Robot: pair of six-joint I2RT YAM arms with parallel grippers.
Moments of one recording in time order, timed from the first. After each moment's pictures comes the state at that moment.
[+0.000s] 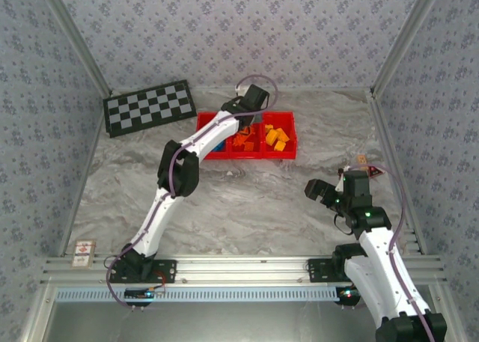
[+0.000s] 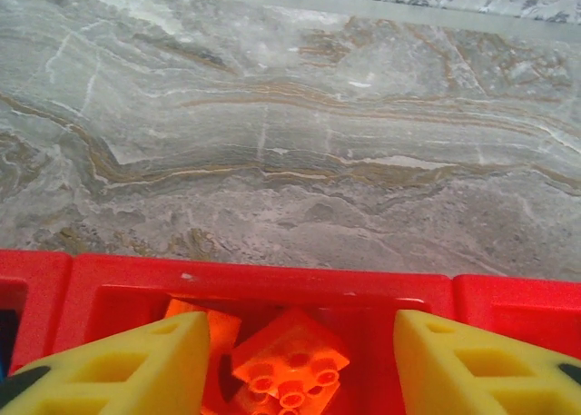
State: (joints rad) left arm -0.68 2.48 2.33 -0.69 -0.39 -0.61; right arm 0.09 0.64 0.47 -0.65 -0.17 0.51
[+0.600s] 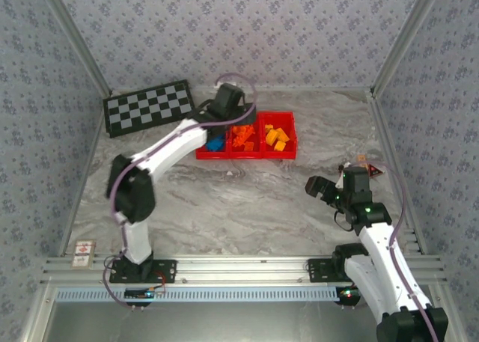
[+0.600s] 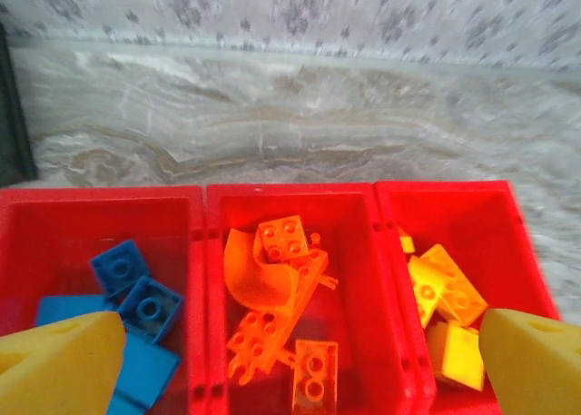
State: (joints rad) left arm -0.66 1.82 1.63 -0.45 -0.27 -0.52; right arm 0.10 0.69 0.52 -0.65 -0.15 0.51
